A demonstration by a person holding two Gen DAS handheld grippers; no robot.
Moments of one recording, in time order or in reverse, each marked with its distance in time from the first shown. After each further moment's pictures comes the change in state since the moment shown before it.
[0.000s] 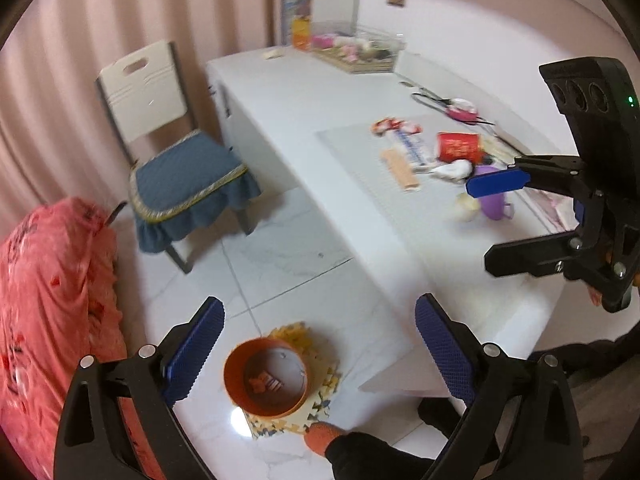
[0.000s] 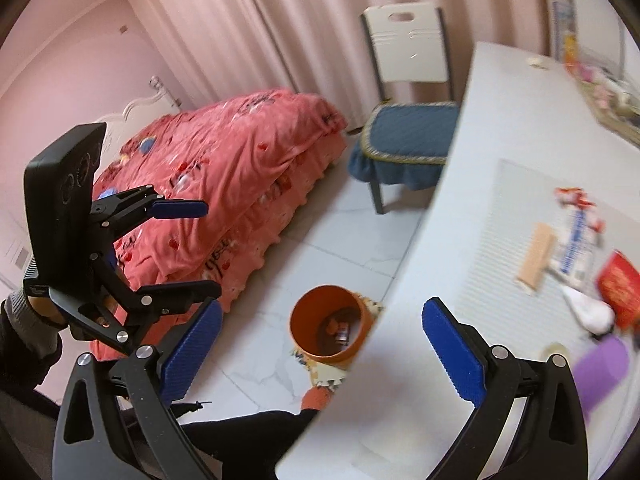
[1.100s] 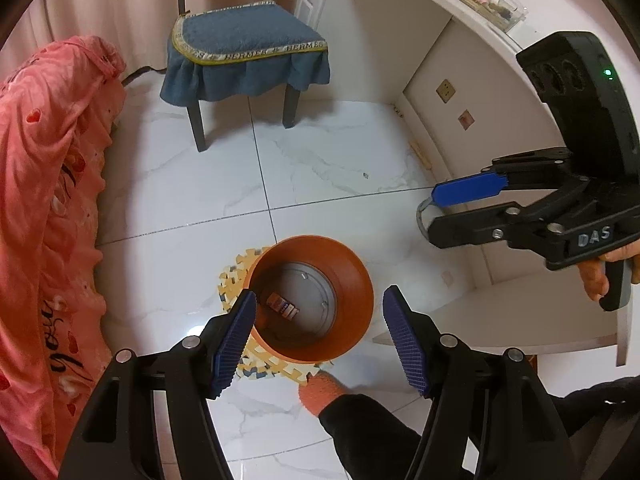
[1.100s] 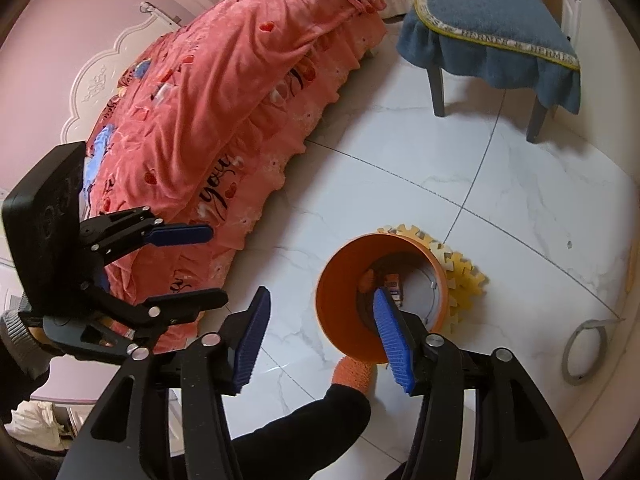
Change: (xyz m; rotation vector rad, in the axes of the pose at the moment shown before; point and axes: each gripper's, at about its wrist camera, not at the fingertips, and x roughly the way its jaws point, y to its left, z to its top) left arm 0.134 0.169 -0.147 -0.319 0.232 -0.054; right arm 0.350 0.044 0.004 -0.009 0.393 0.157
